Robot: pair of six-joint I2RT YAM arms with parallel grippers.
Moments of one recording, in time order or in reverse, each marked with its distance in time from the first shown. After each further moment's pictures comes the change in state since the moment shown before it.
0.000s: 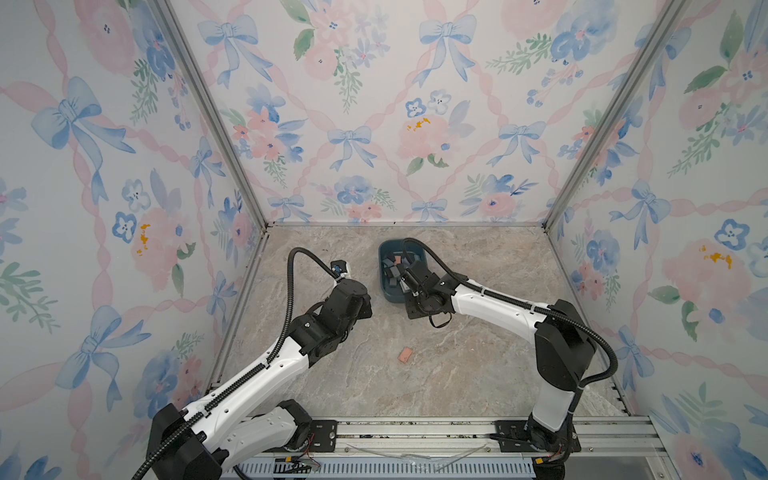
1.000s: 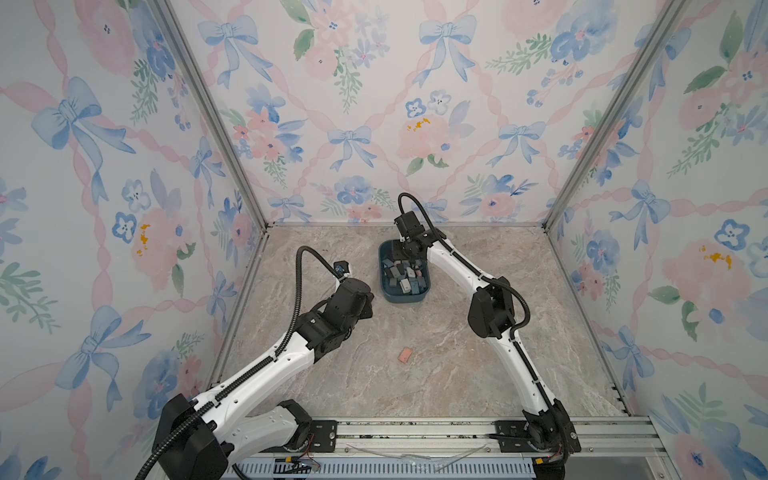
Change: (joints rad) left arm 0.013 0.058 0.001 0.003 -0.006 0.010; right arm -0.219 0.797 1.110 -0.102 -0.065 -0.110
